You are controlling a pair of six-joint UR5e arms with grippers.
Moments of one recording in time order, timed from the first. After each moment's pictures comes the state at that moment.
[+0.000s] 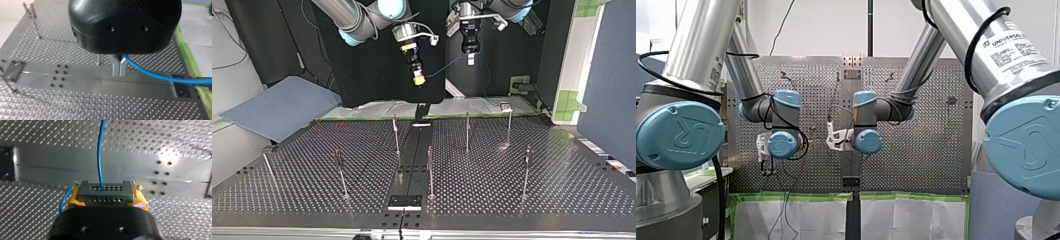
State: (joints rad) left arm -0.52 -1.82 -2.44 -2.08 -2.17 -1.65; right arm 2.46 -1.03 1.89 -0.84 1.80 1.51
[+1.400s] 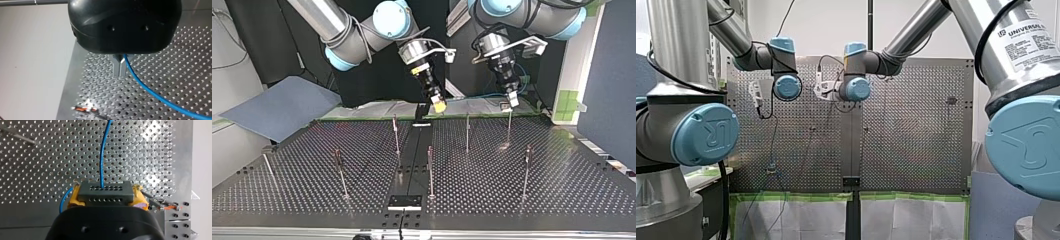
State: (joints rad) left arm -0.29 -1.47 -2.17 -2.43 -2.22 -1.63; right arm 2.46 -1.15 1.56 -0.47 1.63 1.60
